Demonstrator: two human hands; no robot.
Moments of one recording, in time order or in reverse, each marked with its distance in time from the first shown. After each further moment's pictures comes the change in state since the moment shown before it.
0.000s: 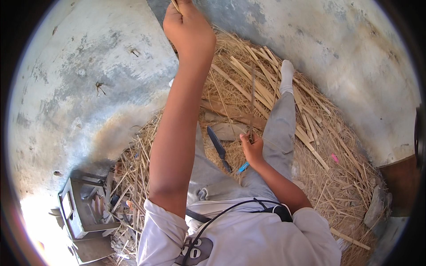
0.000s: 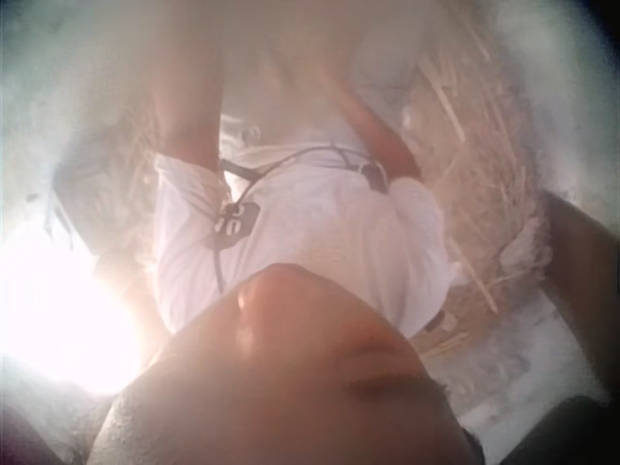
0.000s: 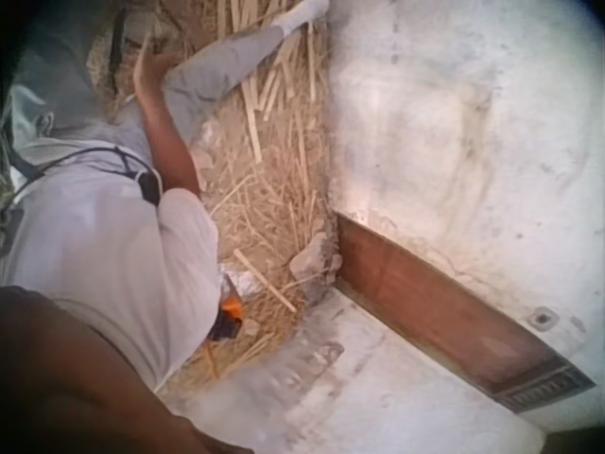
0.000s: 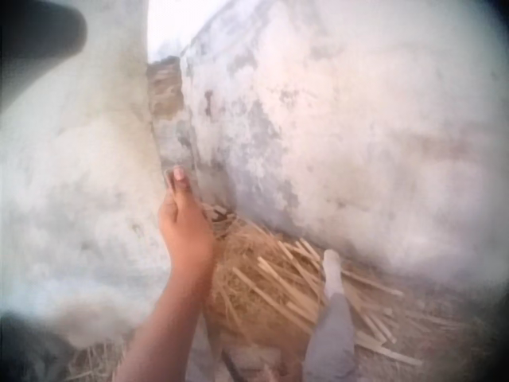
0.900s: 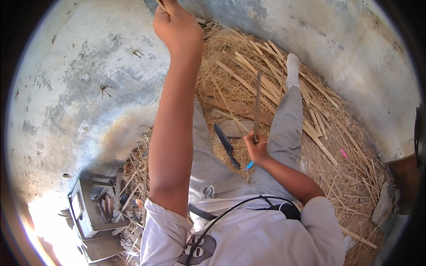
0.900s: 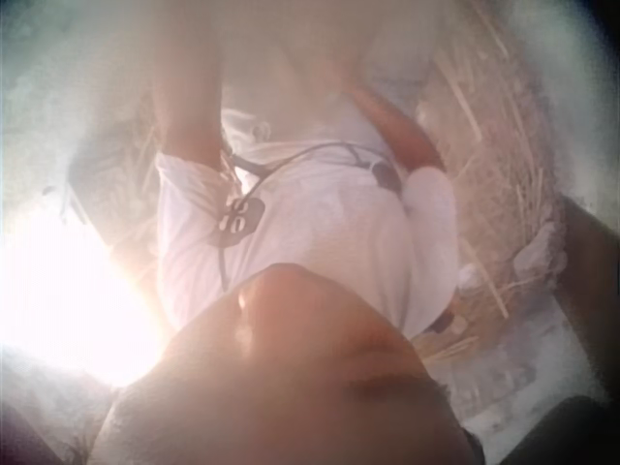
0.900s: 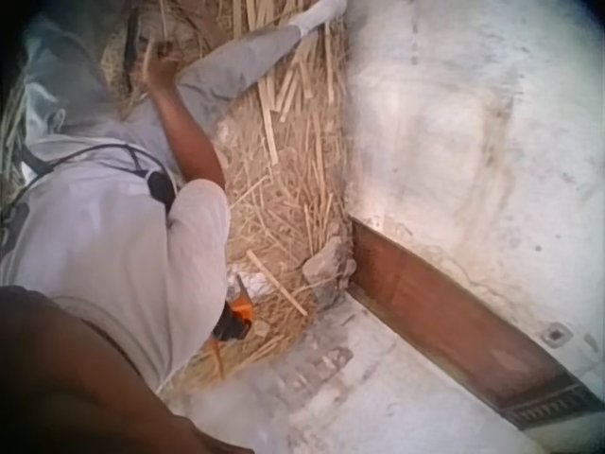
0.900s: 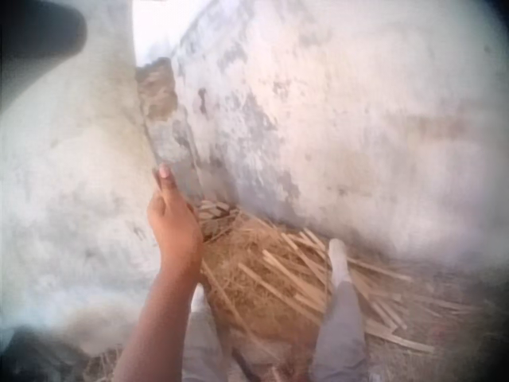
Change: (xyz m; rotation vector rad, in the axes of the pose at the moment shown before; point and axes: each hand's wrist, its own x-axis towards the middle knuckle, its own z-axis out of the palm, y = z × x) left_hand 0.013 -0.009 -0.008 0.036 0.023 -0.009; right_hand -0.003 0.004 -0.005 -0.060 -0.104 -0.151
